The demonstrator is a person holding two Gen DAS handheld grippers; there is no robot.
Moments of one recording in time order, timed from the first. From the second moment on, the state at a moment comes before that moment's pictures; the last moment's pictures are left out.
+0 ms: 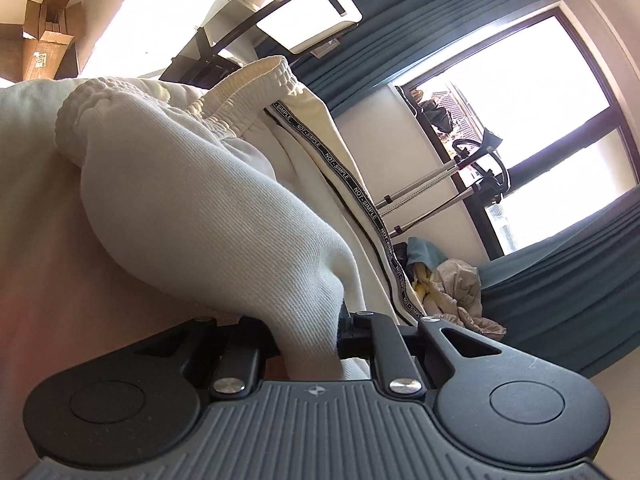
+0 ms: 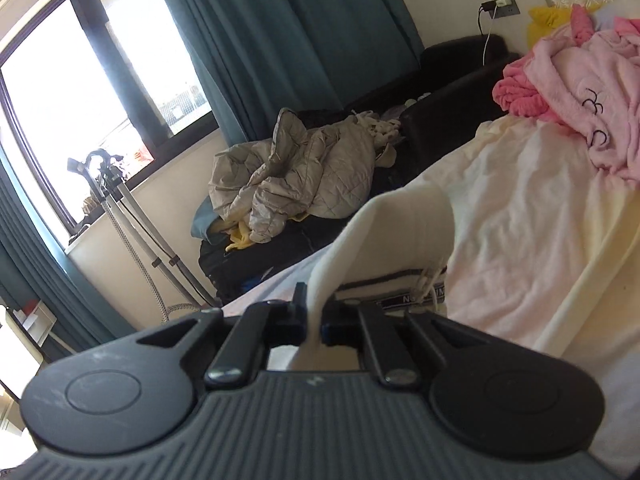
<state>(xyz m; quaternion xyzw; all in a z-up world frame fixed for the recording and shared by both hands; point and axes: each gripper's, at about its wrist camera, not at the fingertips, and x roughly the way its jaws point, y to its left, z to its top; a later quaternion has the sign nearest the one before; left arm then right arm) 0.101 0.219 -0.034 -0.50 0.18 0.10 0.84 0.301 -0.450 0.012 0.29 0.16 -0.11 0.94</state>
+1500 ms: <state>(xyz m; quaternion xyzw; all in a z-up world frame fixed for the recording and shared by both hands) 0.067 0.224 -0.049 -0.43 0.32 0.07 0.84 0.113 -0.515 -0.092 0.51 0.14 -0.17 0.83</state>
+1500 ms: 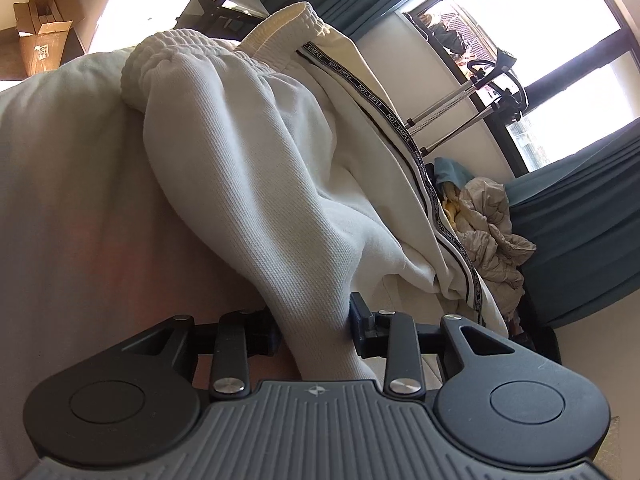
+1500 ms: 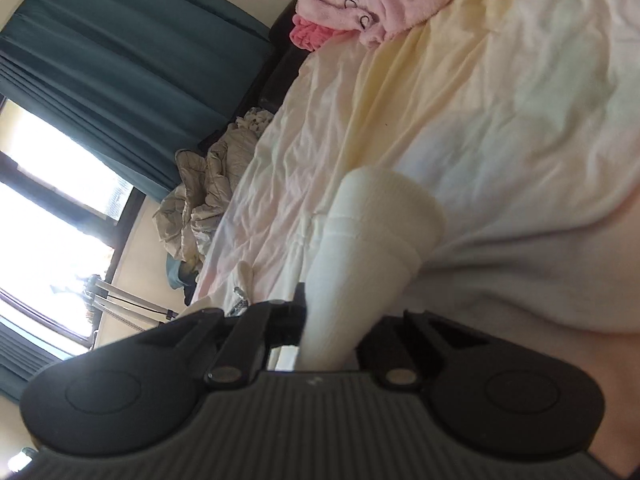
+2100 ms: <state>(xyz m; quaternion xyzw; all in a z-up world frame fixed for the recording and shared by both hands) -0.003 0.264 -0.046 -0.58 0.24 0.08 0.77 0.110 -0.564 -0.143 0.59 0.22 -0.21 0.75</state>
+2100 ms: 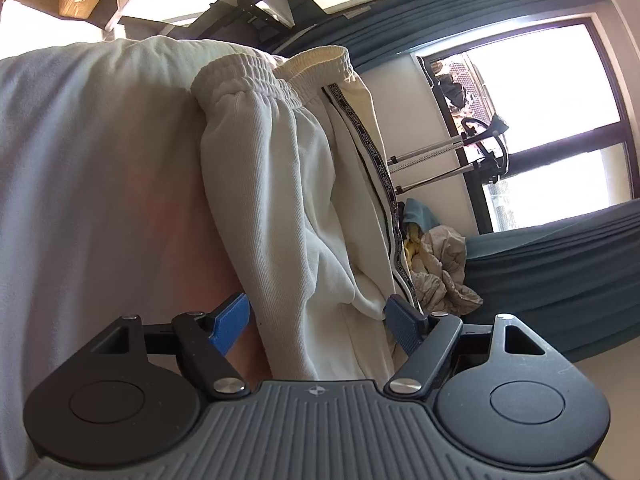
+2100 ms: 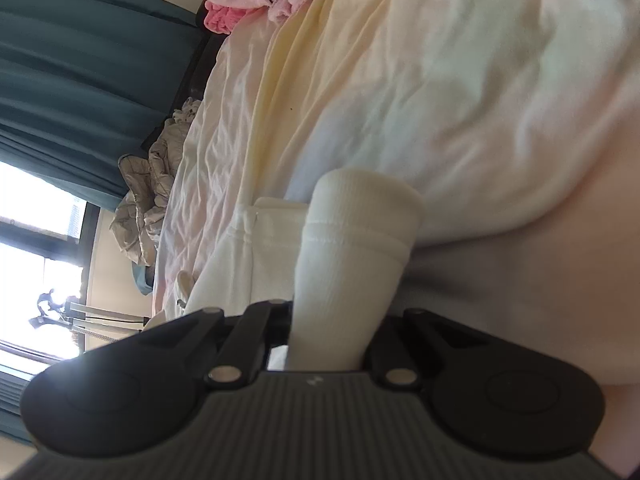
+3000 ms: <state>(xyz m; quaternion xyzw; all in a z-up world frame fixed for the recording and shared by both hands) 0.032 0.314 -0.053 -0.55 0.22 0.15 0.79 0.090 -0.545 -0.087 0.48 0.17 -0.24 0.83</state>
